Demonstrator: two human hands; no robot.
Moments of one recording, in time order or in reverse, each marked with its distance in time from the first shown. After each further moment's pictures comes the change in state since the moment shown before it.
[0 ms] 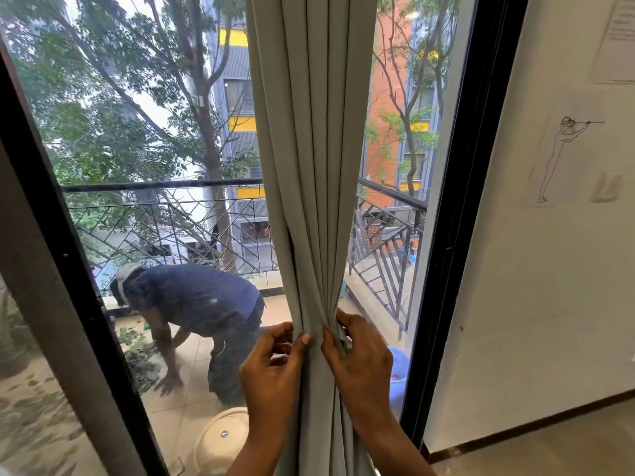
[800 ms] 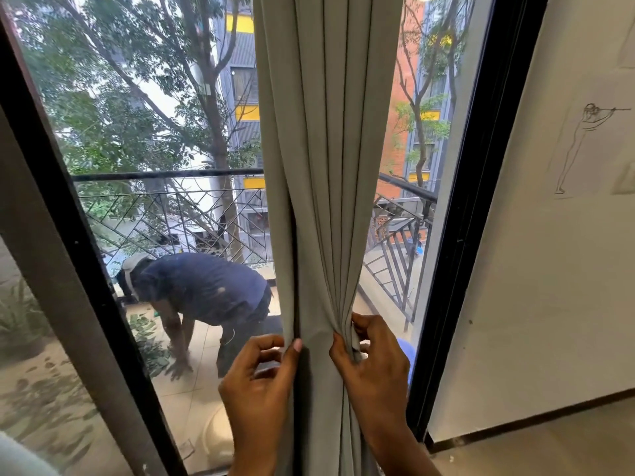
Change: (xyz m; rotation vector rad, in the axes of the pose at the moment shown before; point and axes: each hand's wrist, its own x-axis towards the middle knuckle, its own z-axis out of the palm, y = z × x) left_hand -0.014 0.017 -0.030 0.066 0.065 0.001; right_hand -0.014 -0.018 -0.017 0.138 -0.050 0.133
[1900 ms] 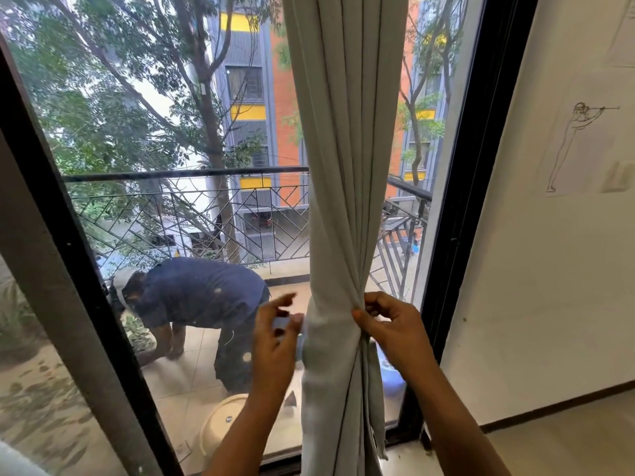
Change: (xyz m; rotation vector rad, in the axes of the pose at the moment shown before) left_hand 0.039 -0.043 0.039 -0.094 -0.331 -0.010; right_hand 0.061 0.019 -0.035 0.345 -0.317 0.238
